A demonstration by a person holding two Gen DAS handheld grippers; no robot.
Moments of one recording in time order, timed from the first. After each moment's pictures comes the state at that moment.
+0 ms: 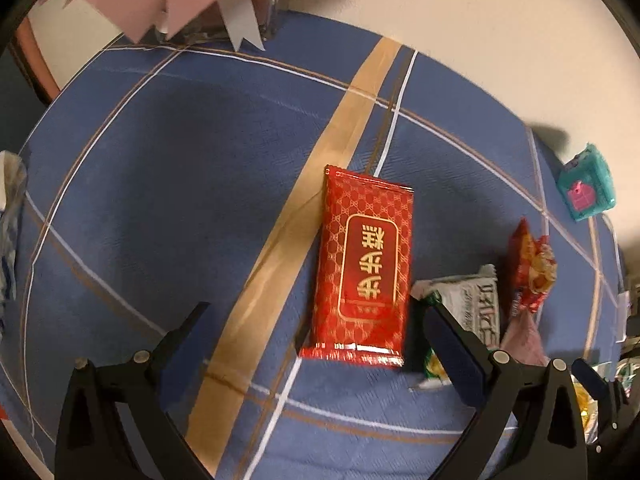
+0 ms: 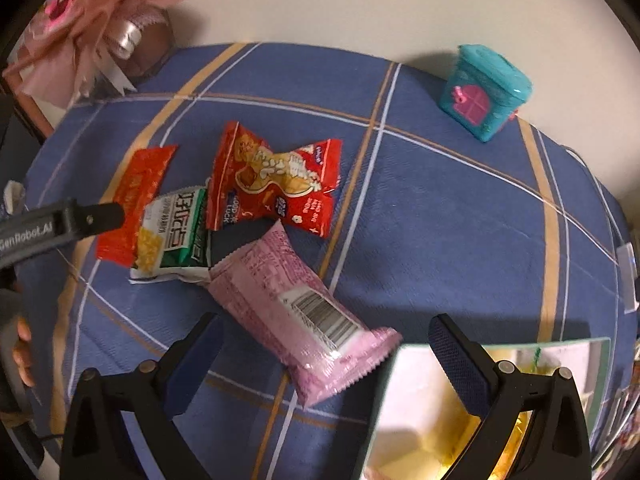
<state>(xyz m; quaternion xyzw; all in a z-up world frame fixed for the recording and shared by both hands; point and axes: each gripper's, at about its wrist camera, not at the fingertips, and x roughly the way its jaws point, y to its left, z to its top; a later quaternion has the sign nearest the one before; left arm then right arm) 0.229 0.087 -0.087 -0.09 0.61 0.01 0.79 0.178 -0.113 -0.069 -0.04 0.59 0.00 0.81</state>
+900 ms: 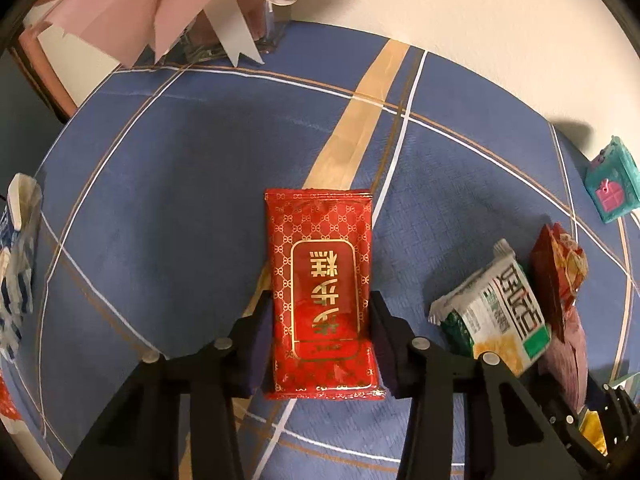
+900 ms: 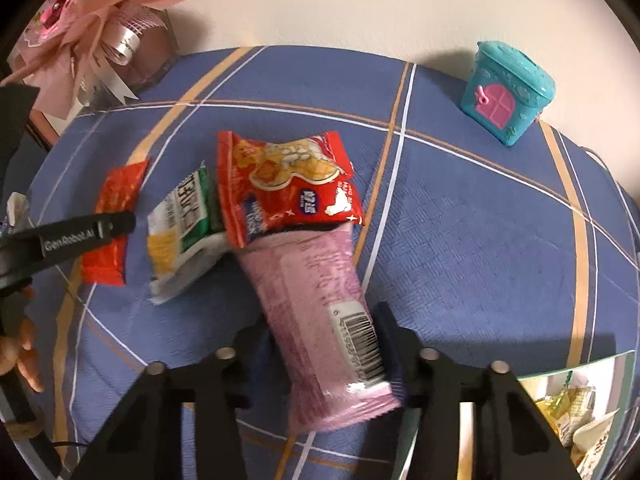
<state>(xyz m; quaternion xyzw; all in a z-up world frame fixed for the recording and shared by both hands) 0.237 0.081 -0.087 -0.05 0.59 0.05 0.80 0.187 -0.120 -0.085 -0.01 0.57 0.02 0.82</state>
